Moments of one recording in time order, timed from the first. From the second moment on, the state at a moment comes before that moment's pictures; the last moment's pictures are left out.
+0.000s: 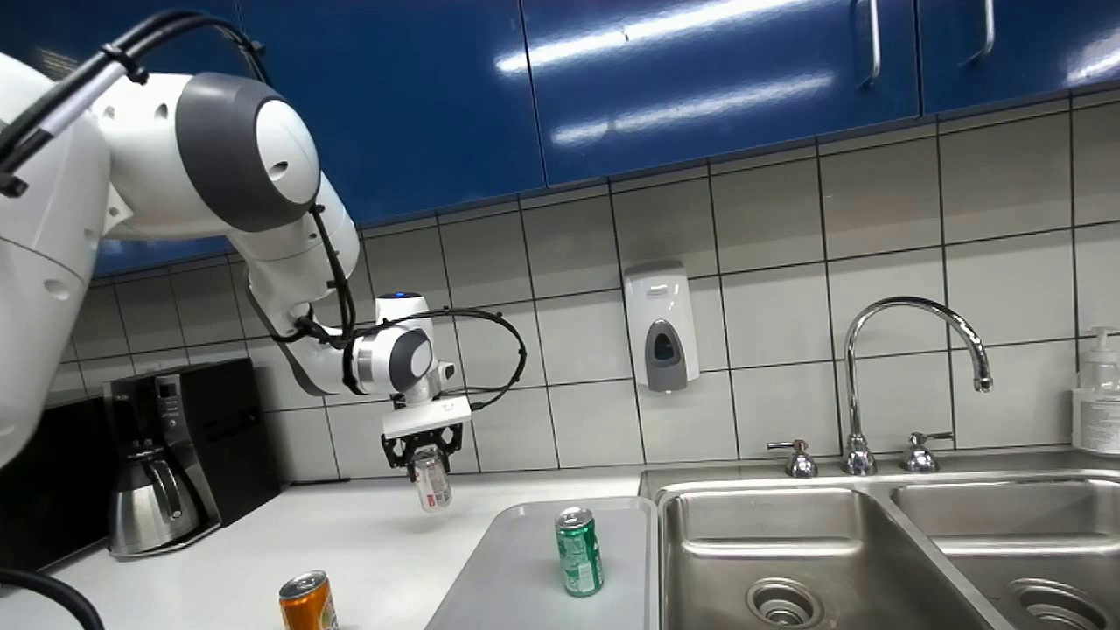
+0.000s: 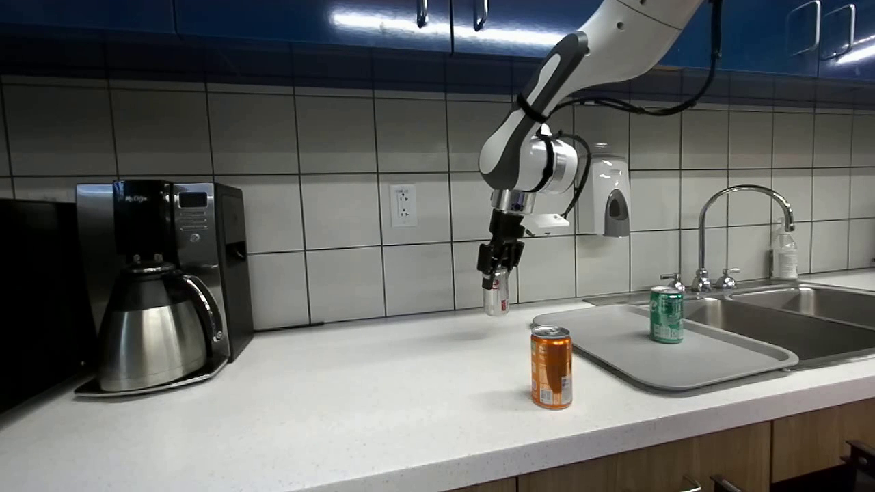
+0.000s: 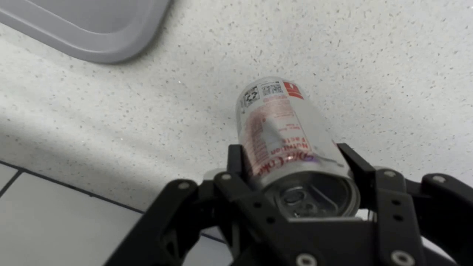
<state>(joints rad) -0.04 0.46 0.22 -1.89 0.03 2.60 -0.53</state>
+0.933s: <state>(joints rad) -0.05 0.36 0.11 -2.02 0.03 2.61 -0.50</state>
